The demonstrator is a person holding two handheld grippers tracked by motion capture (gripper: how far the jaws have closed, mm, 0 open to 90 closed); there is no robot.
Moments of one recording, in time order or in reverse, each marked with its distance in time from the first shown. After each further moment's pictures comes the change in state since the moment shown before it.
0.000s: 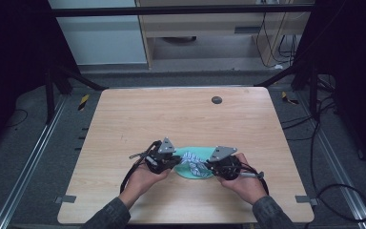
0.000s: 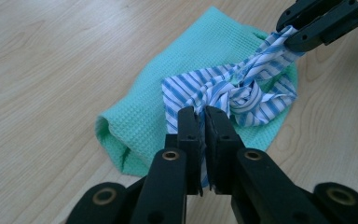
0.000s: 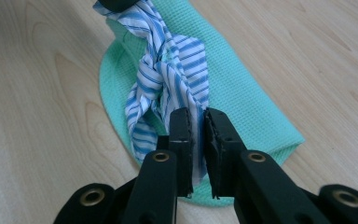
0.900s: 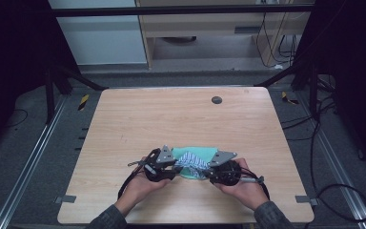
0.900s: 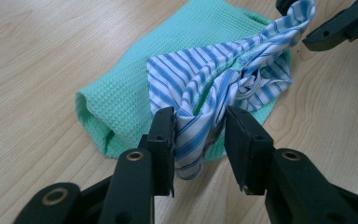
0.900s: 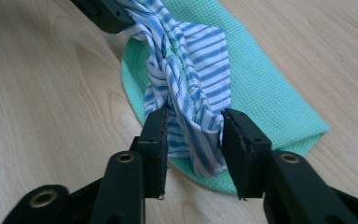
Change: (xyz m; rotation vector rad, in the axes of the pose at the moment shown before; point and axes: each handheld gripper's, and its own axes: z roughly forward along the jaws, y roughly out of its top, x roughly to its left) left arm -0.011 -0.021 0.004 -0.022 0.010 0.027; right arm 0.012 -0.006 -0.002 0.005 0.029 0.021
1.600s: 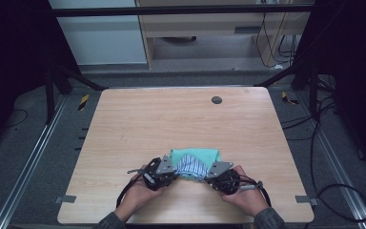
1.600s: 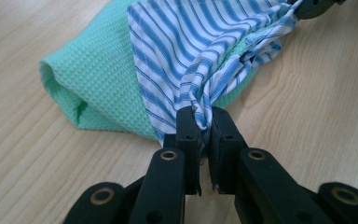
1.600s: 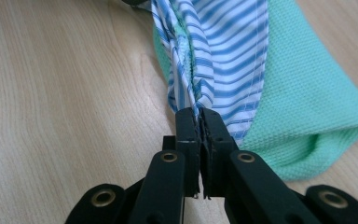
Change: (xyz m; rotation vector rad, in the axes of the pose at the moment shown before) left arm -0.012 -0.024 0.003 0.048 -0.023 0.083; right arm 0.017 -0.017 0.006 0.053 0.042 -0.095
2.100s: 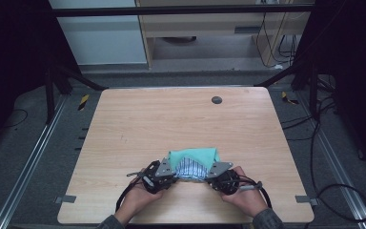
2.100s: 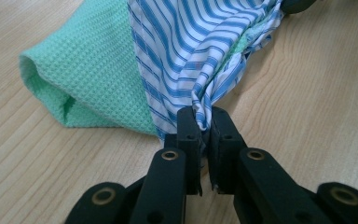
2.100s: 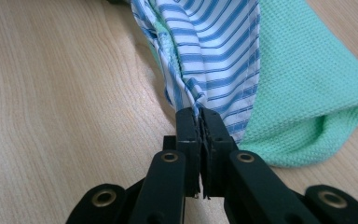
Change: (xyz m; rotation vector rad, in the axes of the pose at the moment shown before) left arm -0.005 -0.006 0.000 0.011 -0.016 -0.018; right arm -0.001 -0.004 0.006 0.011 -0.002 0.022
